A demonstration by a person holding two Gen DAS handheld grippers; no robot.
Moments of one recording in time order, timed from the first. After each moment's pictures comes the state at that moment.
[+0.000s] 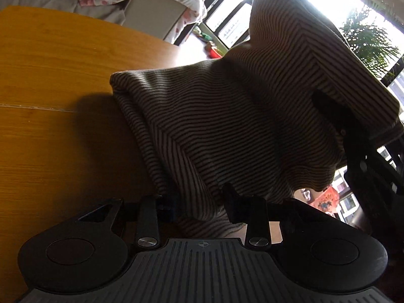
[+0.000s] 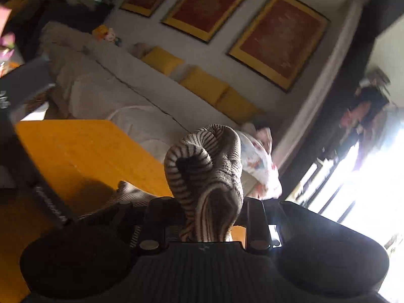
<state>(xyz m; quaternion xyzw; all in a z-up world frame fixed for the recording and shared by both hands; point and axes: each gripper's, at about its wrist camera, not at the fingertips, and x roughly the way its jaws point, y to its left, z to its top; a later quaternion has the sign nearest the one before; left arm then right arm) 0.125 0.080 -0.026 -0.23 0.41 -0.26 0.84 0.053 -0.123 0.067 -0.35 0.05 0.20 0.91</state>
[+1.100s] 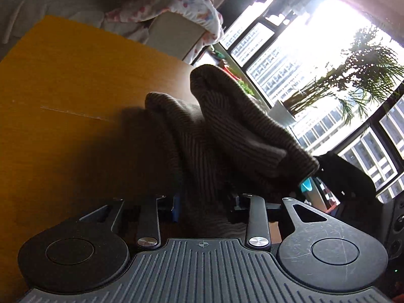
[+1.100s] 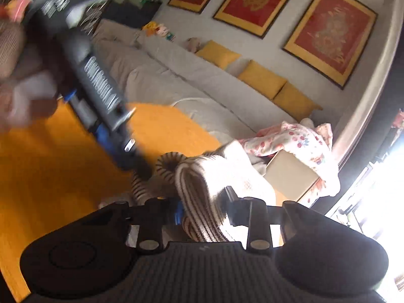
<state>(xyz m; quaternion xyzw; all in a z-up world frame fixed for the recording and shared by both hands) 0.104 0.134 -0.009 -0.25 0.40 -0.23 0.85 0.041 -0.110 0.034 -0.31 0.09 0.29 0.90</state>
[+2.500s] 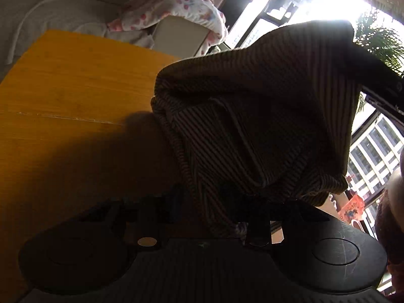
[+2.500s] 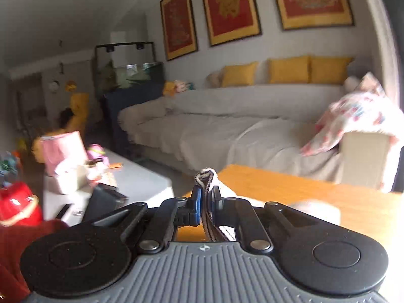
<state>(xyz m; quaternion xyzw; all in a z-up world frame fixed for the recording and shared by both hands) 0.096 0.129 -0.004 -0.20 0.38 -0.20 0.88 0.100 -0.111 0.121 -0.01 0.21 0.46 0.86</state>
